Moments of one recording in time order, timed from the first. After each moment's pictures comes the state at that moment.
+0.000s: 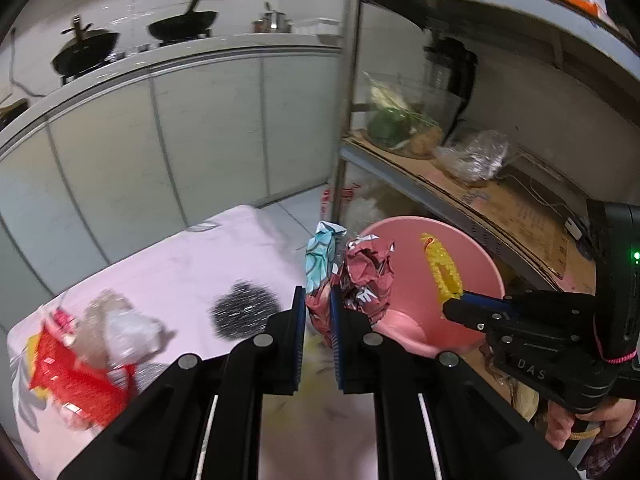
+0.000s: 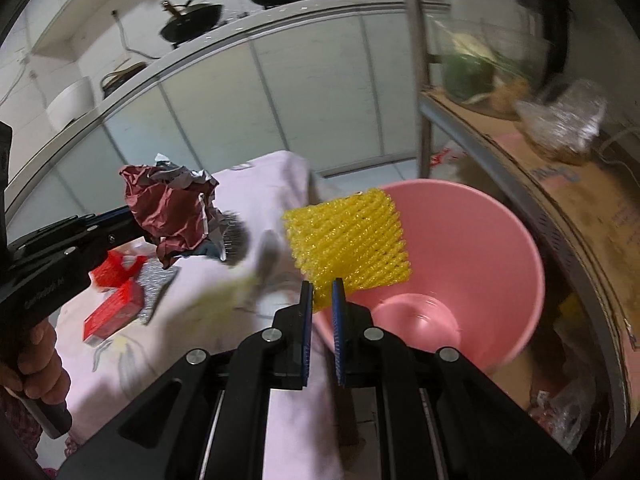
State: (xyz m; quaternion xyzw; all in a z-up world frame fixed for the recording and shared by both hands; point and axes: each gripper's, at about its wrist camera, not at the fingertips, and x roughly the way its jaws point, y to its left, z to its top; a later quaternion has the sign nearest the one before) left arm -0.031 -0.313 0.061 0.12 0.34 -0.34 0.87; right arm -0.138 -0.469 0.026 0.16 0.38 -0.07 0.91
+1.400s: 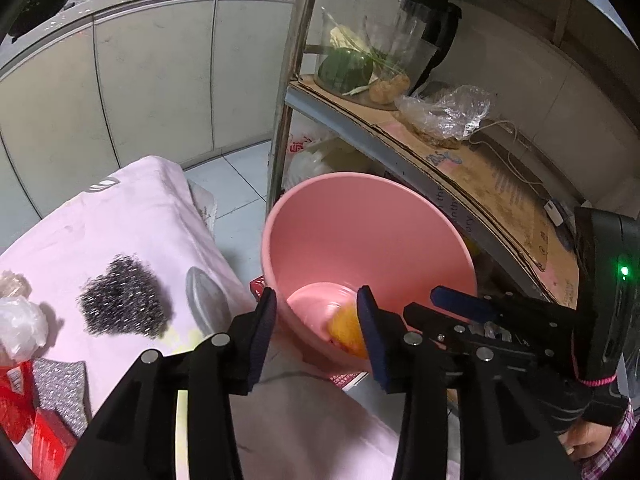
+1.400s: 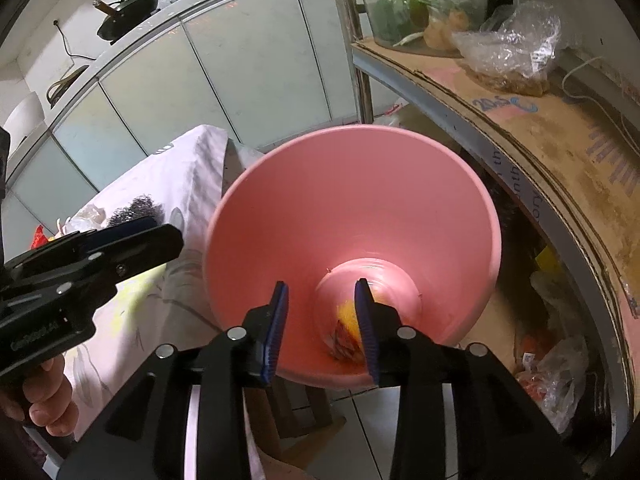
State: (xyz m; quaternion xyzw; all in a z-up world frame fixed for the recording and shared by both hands) left arm -0.016 -0.378 0.011 0.09 0.42 -0.40 0.81; right arm -0.139 -0.511 -0.017 0.20 0.43 -0.13 0.87
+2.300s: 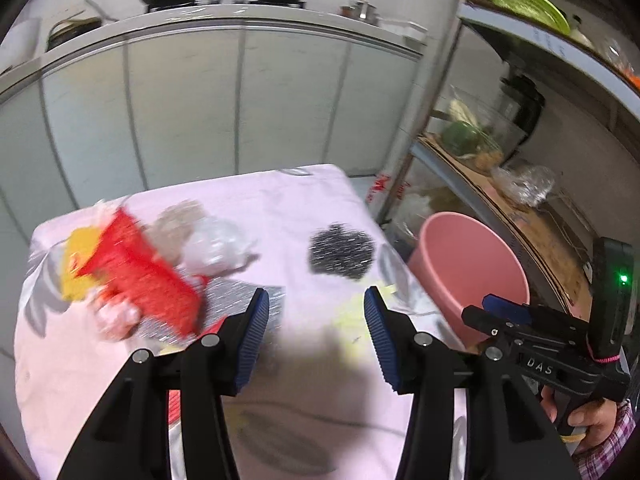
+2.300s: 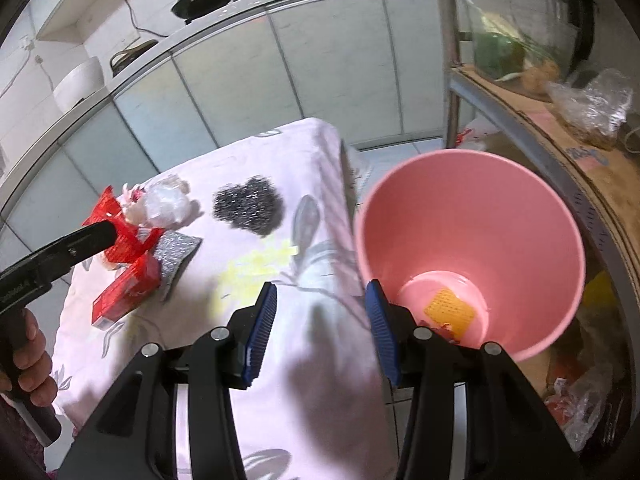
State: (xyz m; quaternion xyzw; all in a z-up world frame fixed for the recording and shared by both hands) left arm -0.028 -0.191 0.050 0.01 0.39 -0.24 0.89; right arm -0.123 -0.423 0.010 0.16 0.42 -0.03 0.89
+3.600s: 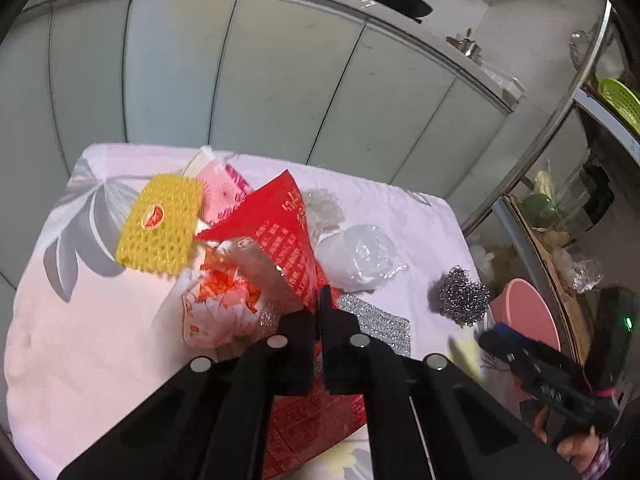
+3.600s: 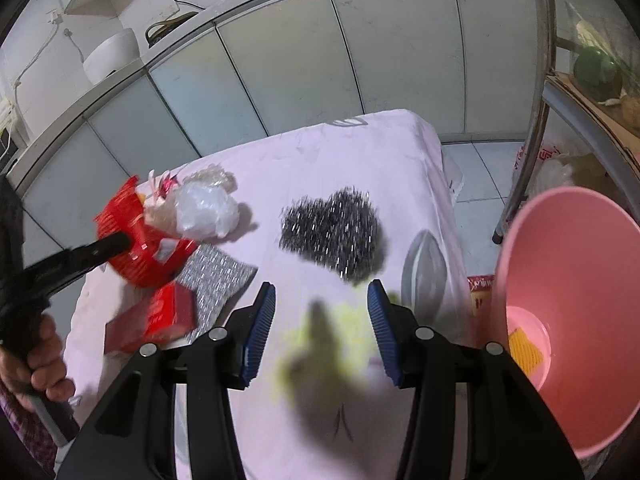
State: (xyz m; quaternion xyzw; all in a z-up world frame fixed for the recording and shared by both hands) left arm 0.041 -0.093 0.010 -0.10 0.41 -0.15 0.89; right arm -0.029 -0.372 -0.010 0.14 0.43 0.06 0.89
